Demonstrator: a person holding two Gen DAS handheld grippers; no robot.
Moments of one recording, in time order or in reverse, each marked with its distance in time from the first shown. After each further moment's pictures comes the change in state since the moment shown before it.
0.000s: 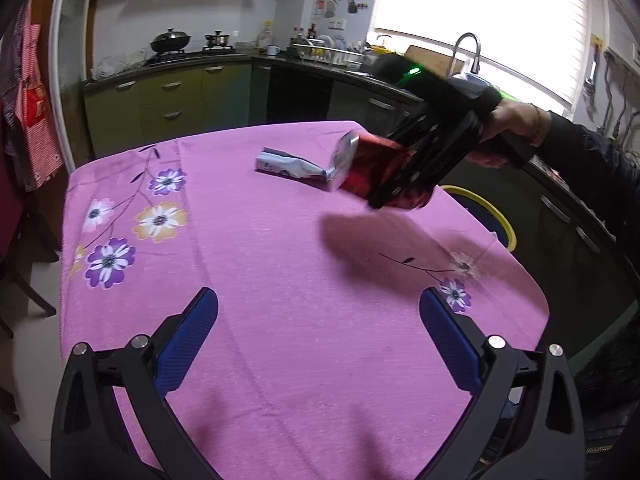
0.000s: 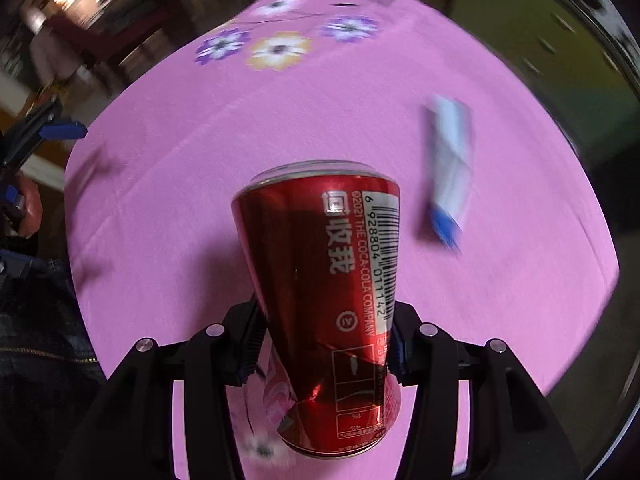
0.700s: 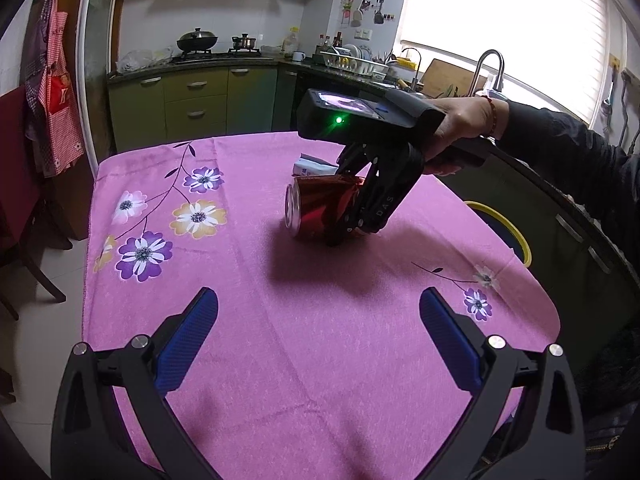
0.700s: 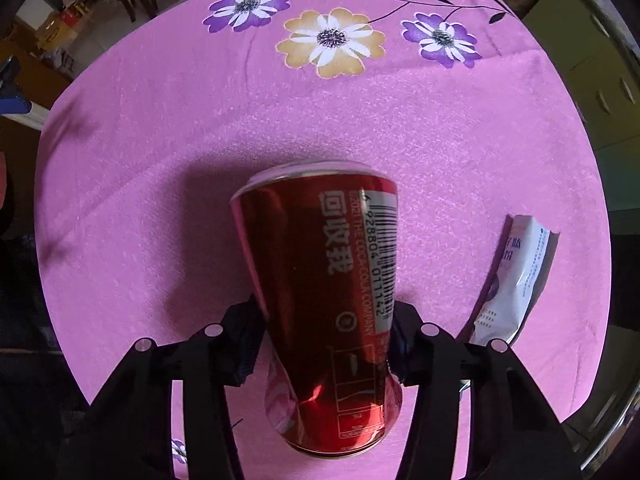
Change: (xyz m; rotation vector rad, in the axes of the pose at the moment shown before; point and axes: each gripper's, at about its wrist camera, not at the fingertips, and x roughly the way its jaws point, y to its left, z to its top) left arm -0.017 0.033 -0.002 -0.071 -0.031 0.064; right arm 0.081 0.050 0.117 -0.289 0.162 -0.021
